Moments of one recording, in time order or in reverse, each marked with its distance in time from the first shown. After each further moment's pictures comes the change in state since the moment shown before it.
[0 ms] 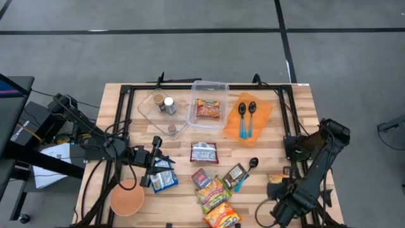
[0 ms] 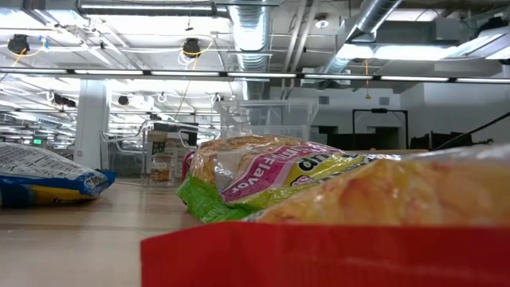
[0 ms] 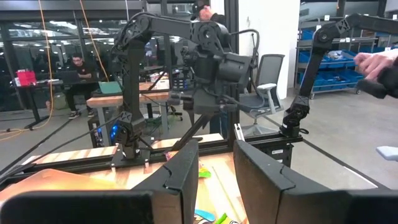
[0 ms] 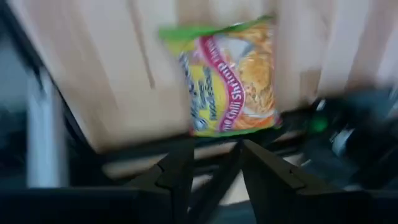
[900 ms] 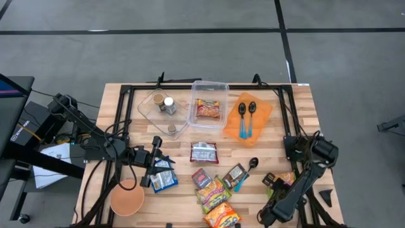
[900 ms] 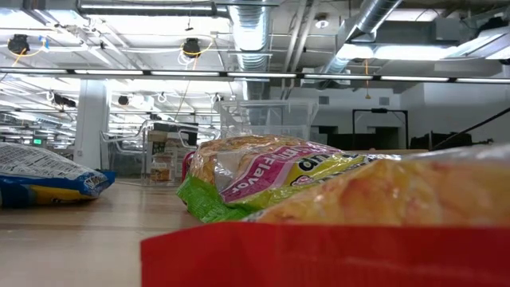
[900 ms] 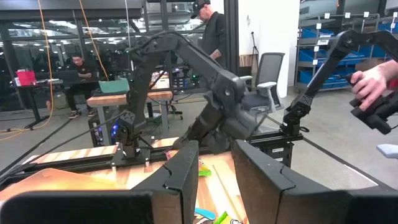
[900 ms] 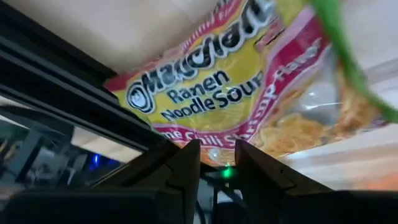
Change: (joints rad) left arm 0.000 0.000 0.000 -0.006 0.000 0.003; right arm 0.004 0.275 -0.184 0.053 -0.025 -1.026
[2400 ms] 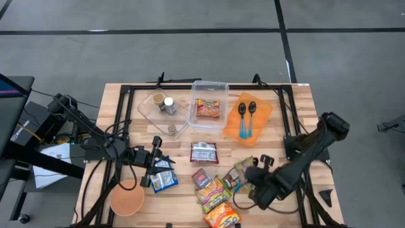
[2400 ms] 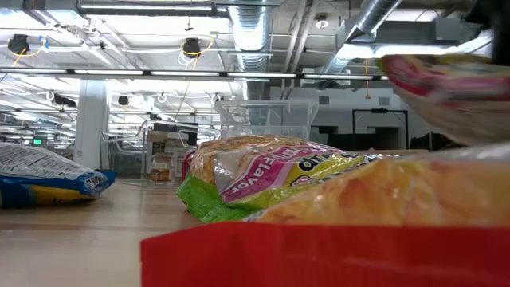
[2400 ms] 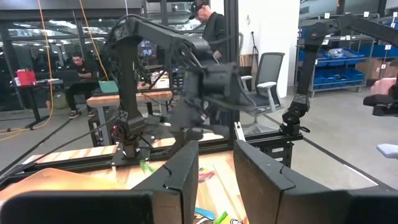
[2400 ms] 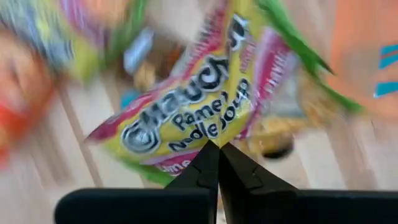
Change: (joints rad) left arm 0.000 0.000 0.000 -0.001 0.000 0.000; right arm -0.194 -0.355 -0.047 0.387 0.548 1.092
